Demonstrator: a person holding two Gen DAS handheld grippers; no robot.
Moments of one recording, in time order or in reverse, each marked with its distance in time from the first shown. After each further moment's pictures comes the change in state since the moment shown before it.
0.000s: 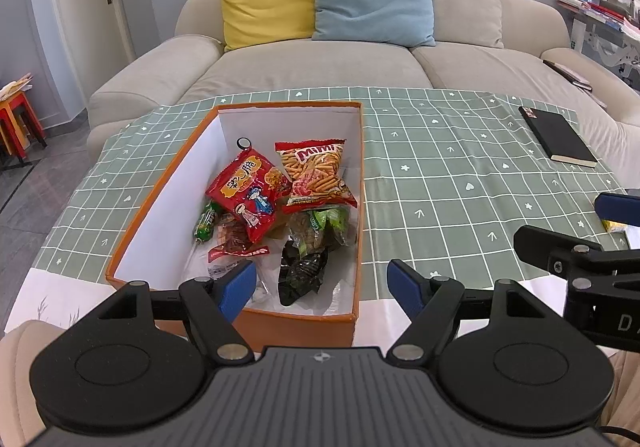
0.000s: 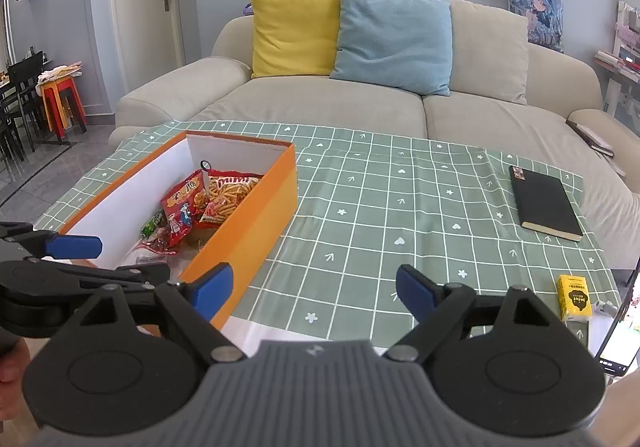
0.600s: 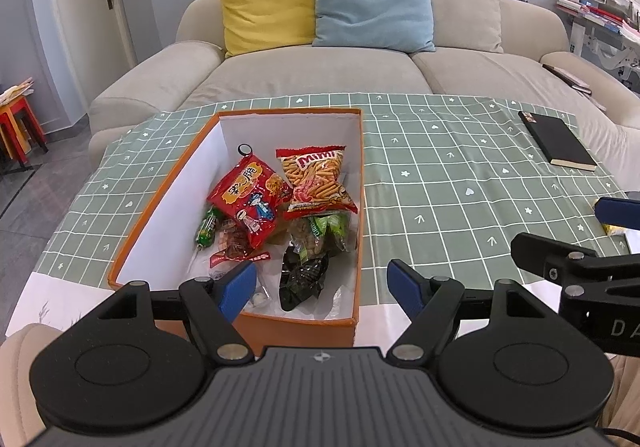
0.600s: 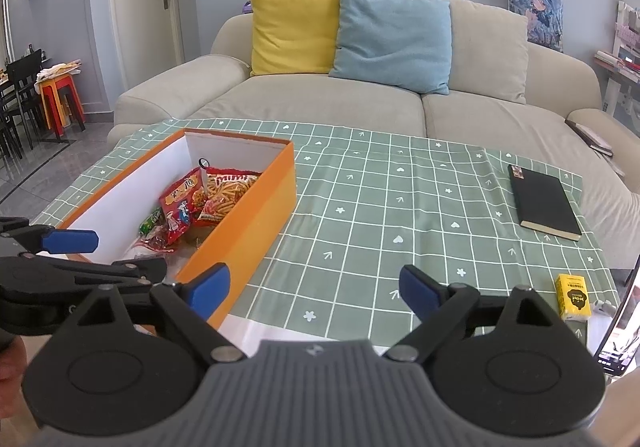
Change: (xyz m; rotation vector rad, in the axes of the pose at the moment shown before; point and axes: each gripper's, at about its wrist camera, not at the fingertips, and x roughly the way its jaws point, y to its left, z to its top) left arm -0.004 -0.001 0.000 0.001 -0.022 0.000; right arm 0.001 -0.002 -0.001 -0.002 0.003 -0.003
